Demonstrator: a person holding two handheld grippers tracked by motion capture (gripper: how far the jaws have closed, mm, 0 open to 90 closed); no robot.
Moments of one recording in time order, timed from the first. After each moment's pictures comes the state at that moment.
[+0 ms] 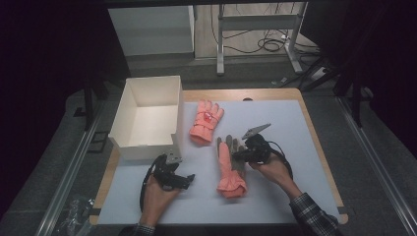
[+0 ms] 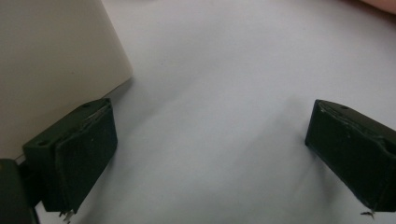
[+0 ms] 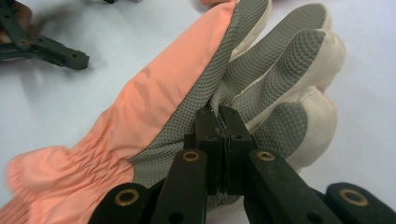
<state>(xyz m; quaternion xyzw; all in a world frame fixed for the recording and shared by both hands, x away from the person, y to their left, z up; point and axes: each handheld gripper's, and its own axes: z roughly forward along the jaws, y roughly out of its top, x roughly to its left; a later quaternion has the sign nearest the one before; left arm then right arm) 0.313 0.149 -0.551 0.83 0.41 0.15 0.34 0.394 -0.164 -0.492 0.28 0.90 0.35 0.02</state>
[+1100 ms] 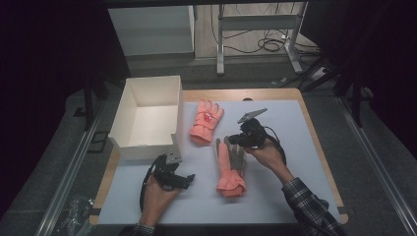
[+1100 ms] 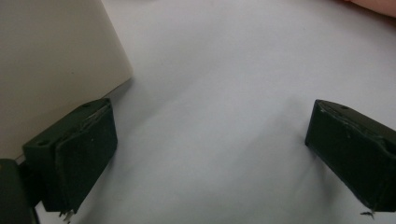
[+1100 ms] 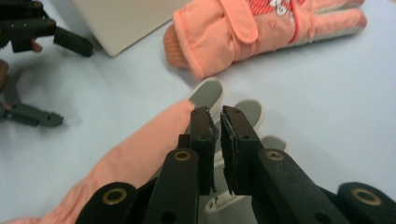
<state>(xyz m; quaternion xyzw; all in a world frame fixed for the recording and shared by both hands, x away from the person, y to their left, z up) 0.313 0.149 -0.551 0.83 0.41 0.15 0.34 0.427 -0.147 -0.465 0.28 0.88 0.37 0.06</state>
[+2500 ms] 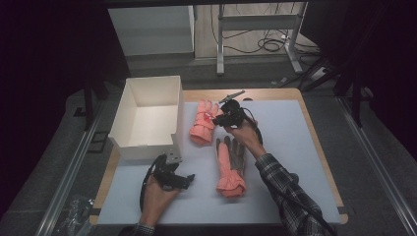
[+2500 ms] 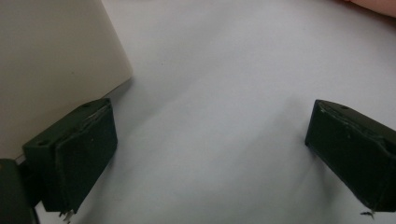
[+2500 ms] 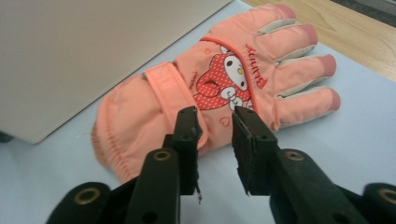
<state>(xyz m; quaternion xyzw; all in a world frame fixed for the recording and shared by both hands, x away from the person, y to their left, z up) 0.313 0.149 -0.551 0.83 0.41 0.15 0.34 0.504 -0.087 -0.473 0.31 0.87 0.37 0.09</state>
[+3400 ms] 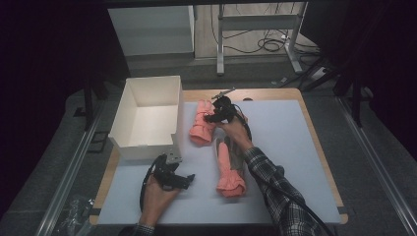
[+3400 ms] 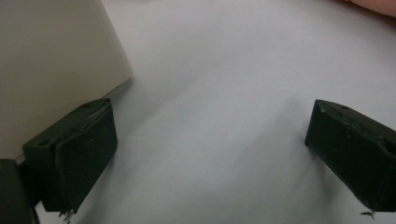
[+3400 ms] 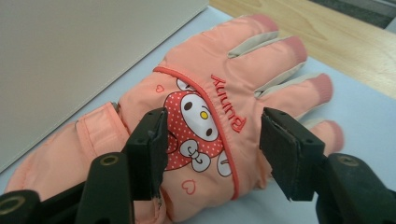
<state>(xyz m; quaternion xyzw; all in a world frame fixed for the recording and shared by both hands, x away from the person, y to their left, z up) 0.313 0.149 -0.551 0.83 0.41 0.15 0.34 0.542 -0.059 -0.500 0.34 0.86 0.37 0.11</state>
